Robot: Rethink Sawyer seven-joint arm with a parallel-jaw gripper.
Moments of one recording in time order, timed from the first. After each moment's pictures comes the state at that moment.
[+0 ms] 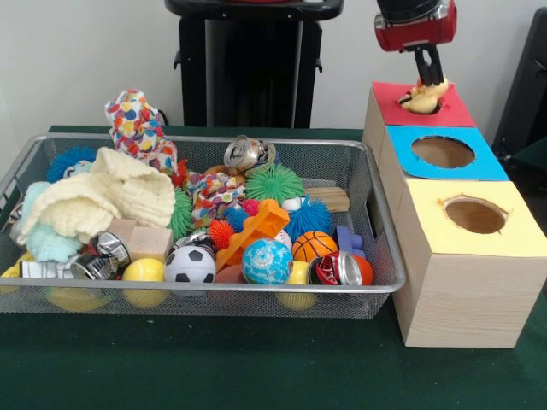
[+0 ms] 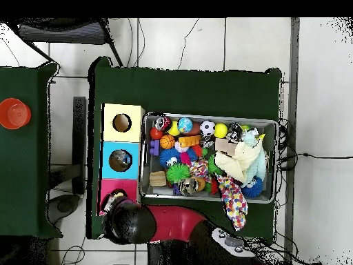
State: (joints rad) arm -0.50 -0.82 0.61 2.39 0.09 0.14 2.08
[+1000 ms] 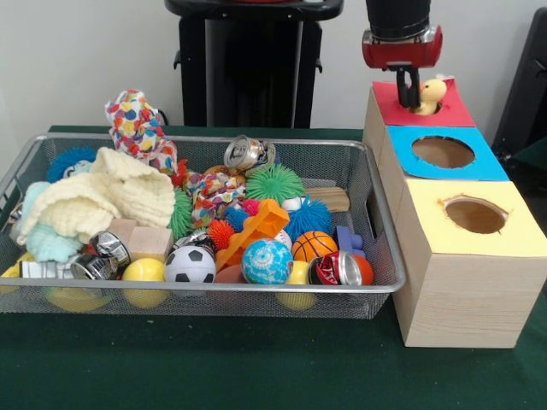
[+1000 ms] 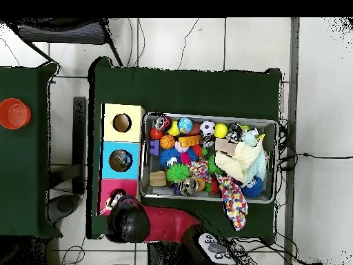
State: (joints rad) arm -0.31 -0.79 0.35 2.31 0.09 0.11 2.08
